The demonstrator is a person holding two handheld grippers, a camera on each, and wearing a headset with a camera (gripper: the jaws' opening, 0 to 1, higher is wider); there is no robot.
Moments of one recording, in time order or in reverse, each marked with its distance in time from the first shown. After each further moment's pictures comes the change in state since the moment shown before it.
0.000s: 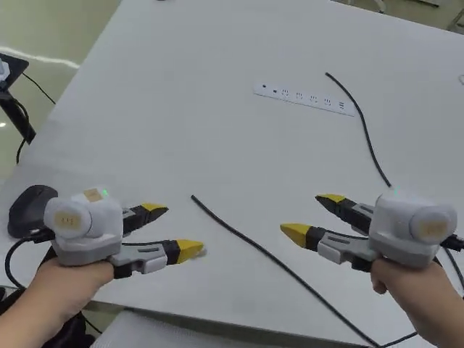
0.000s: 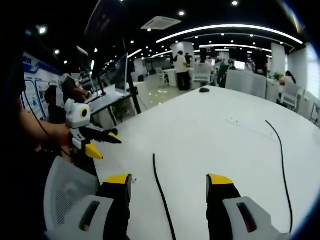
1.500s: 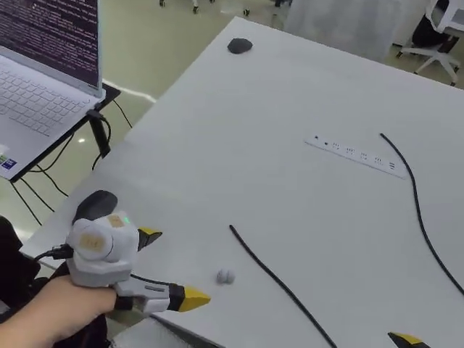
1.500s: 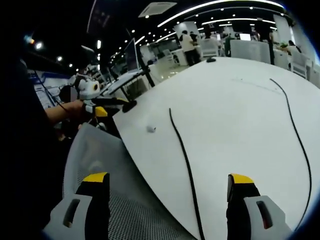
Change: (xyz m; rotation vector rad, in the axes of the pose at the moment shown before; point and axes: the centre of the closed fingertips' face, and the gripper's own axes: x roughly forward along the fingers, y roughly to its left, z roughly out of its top) left arm -0.049 0.006 -0.027 0.003 0.064 0.171; right arm -0.066 0.011 -0.107 0.119 0.185 0.174
